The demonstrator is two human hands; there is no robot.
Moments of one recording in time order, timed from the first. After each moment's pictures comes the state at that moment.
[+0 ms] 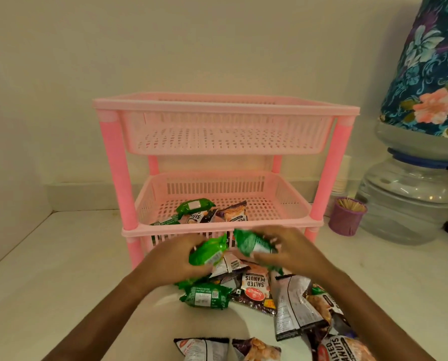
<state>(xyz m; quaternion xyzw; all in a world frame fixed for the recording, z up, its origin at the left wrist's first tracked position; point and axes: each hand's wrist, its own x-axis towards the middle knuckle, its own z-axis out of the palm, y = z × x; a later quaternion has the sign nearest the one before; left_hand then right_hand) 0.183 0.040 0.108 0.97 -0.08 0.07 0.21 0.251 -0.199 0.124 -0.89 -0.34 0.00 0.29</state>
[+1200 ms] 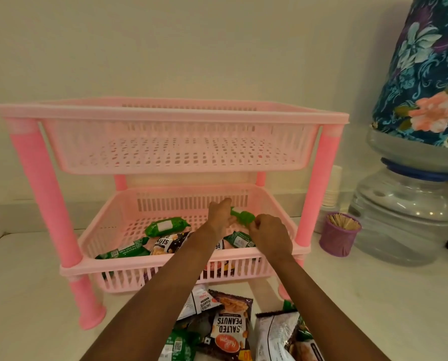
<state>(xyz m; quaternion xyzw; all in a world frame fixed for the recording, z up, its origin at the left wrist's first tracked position) 0.395 -0.070 0.131 0.56 0.20 0.05 0.80 0.384 -0.182 0.101 -0.94 -0.09 -0.14 0.29</state>
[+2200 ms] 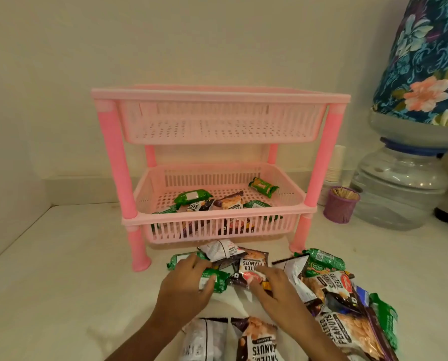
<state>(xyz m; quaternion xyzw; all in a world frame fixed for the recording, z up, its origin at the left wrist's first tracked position) 0.141 0.000 0.028 0.95 -0.05 0.24 0.17 0.170 -0.197 0.042 -0.90 -0.17 0.07 0.40</state>
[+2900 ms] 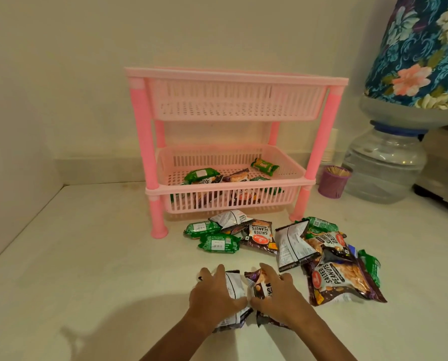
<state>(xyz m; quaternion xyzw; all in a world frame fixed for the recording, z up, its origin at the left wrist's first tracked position) 0.072 -0.033 0.023 0.97 0.10 -0.11 0.20 0.095 -0.178 0.032 -0.94 -0.04 0.19 0.27</state>
